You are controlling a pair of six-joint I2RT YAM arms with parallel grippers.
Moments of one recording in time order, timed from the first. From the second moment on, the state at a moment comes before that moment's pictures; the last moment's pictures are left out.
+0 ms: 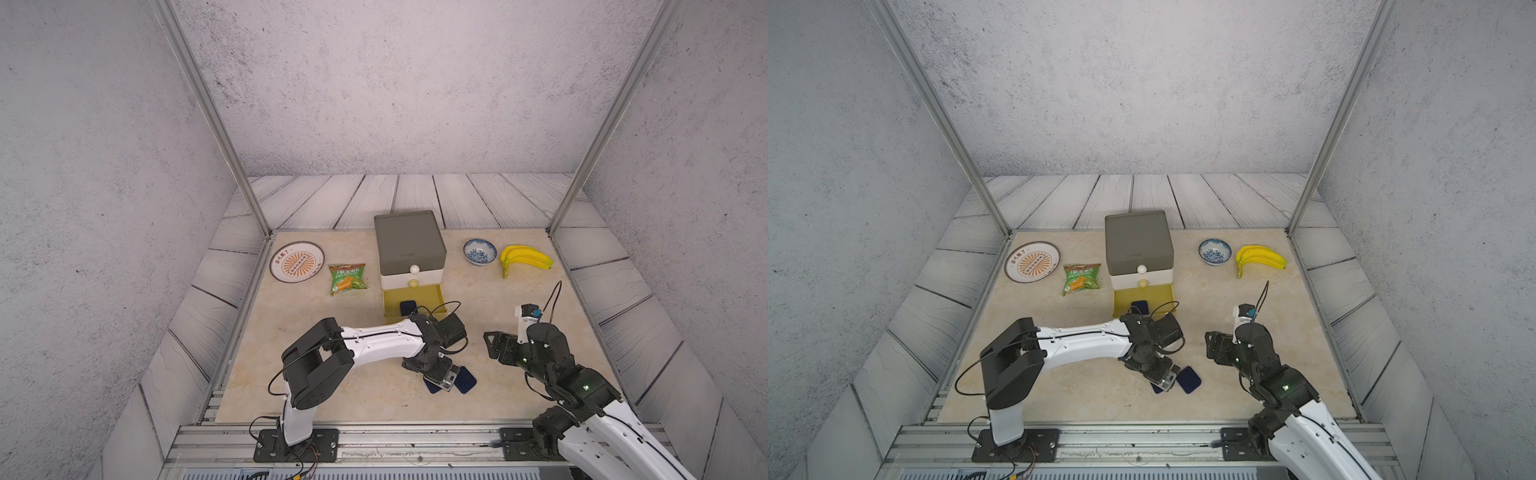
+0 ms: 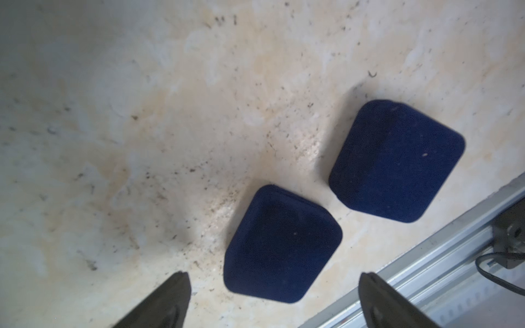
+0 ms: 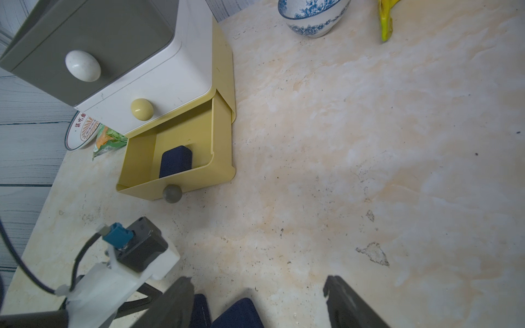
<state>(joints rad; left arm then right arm) -1.12 1.91 1.34 -0.83 0.16 -0.52 0.49 0.56 0.50 -0.61 0.06 0.58</state>
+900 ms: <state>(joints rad) -1.14 1.98 1.37 -0.85 0.17 -0.53 0.48 0.59 0.50 -0.61 0.06 0.57</state>
